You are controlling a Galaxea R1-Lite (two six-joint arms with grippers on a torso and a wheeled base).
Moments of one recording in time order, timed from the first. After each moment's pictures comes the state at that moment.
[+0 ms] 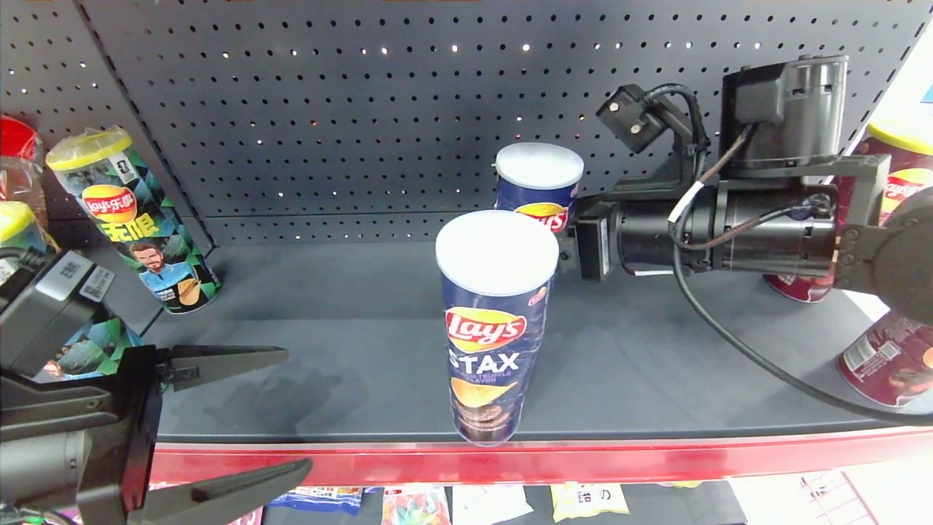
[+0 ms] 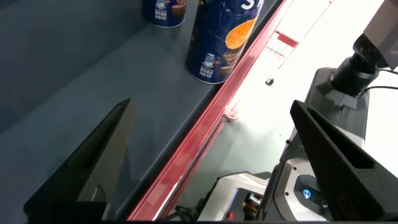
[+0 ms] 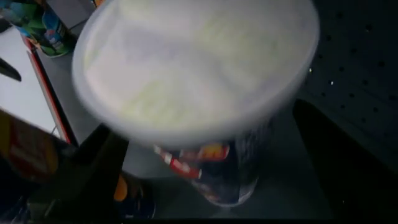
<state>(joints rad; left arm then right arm) -0.33 1.11 -0.53 -0.22 -0.70 0.15 0.61 1.69 -1.22 -0.19 0.30 -0.08</state>
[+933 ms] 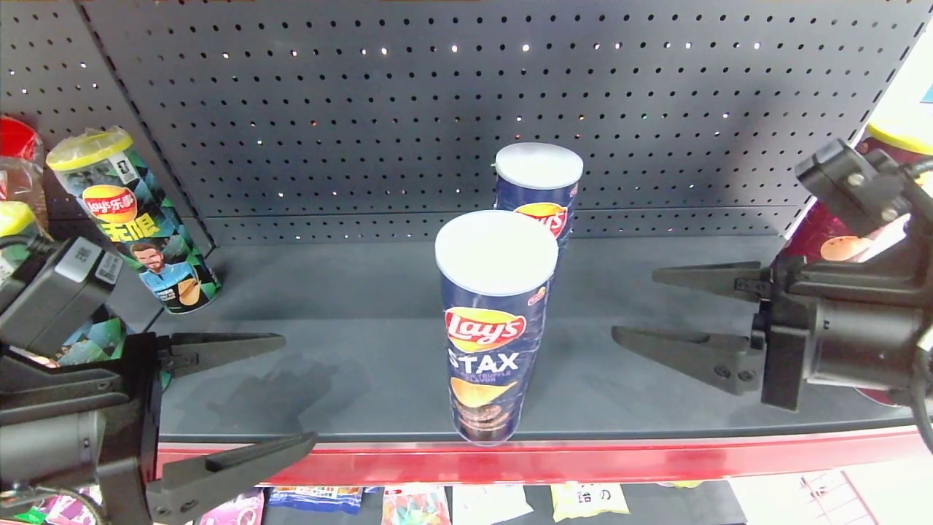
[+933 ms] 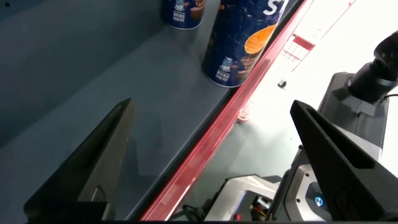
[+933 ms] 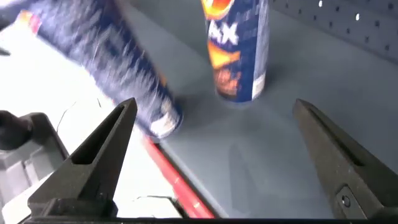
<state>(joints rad) -0.33 1.13 -0.55 -0.22 -0.64 0.15 0.61 1.28 -0.80 -0.18 0.25 -0.03</state>
